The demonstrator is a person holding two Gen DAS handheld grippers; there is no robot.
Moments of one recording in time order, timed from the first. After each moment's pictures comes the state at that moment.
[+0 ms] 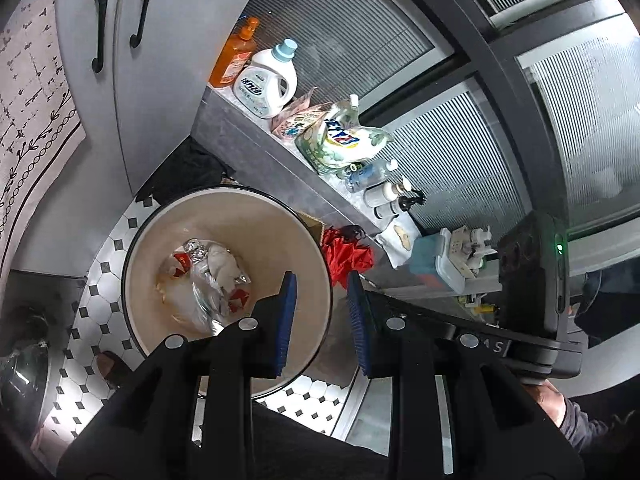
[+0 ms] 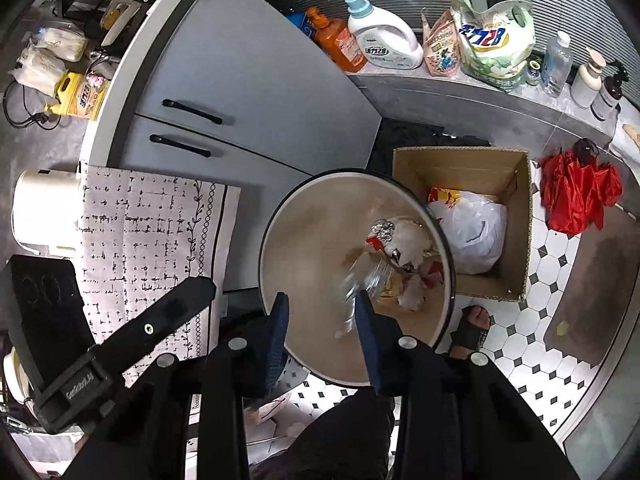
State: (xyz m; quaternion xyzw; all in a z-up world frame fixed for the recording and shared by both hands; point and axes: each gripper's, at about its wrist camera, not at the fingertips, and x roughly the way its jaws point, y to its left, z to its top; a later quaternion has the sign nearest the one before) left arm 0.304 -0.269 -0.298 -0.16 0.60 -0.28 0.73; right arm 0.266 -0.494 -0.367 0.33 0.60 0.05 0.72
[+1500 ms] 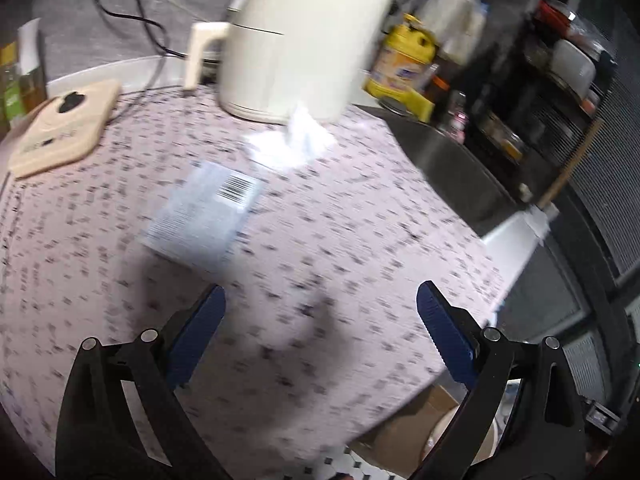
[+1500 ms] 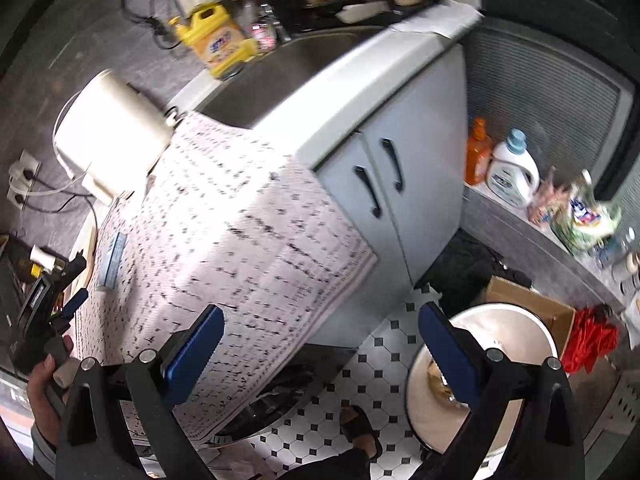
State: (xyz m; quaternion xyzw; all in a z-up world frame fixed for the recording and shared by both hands) left arm 0.293 0.149 -0.135 -0.19 0.38 0.12 0.90; right arm 0.350 -0.256 -0.209 0.16 0.50 0.14 0.84
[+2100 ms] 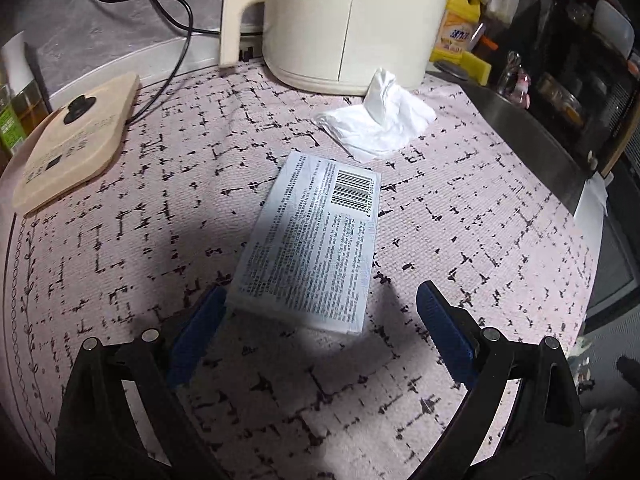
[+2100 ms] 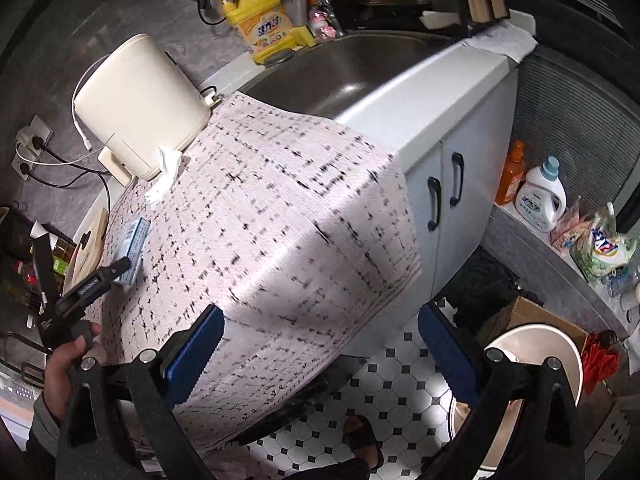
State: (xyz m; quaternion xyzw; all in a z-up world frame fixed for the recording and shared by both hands) left arm 0.331 0.211 -0.185 -0.13 0.44 0.14 0.88; right arm 0.362 -0.169 -0.196 0.13 0.49 0.16 0.85
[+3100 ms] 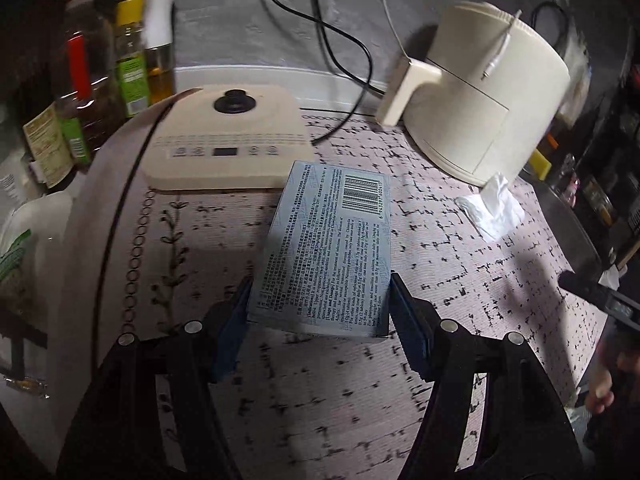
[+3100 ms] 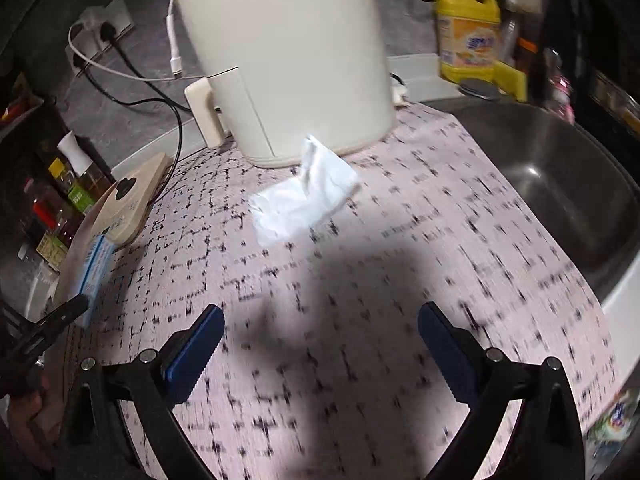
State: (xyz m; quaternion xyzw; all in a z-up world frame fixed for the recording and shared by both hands) left arm 0.222 0.331 -0.148 -0.21 0.35 0.24 0.88; right arm 0.465 0.077 -0.181 -0.04 0.44 0.33 0.84
